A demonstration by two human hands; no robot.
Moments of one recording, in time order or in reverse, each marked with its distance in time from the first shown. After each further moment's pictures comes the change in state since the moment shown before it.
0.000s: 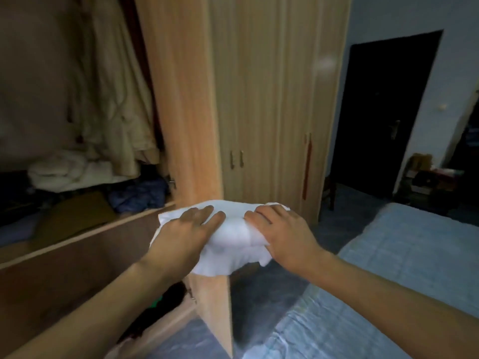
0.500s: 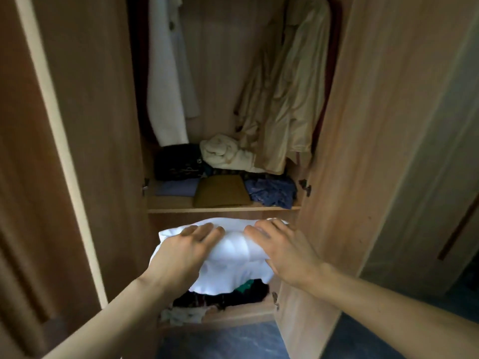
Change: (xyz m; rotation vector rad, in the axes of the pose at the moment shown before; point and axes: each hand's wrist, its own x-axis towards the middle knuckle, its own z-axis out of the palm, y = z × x) left_hand -0.284 -0.194 -0.021 0.068 -0.171 -0.523; right_hand 0.168 -0.299 0.049 0.145 -0.050 -0.528
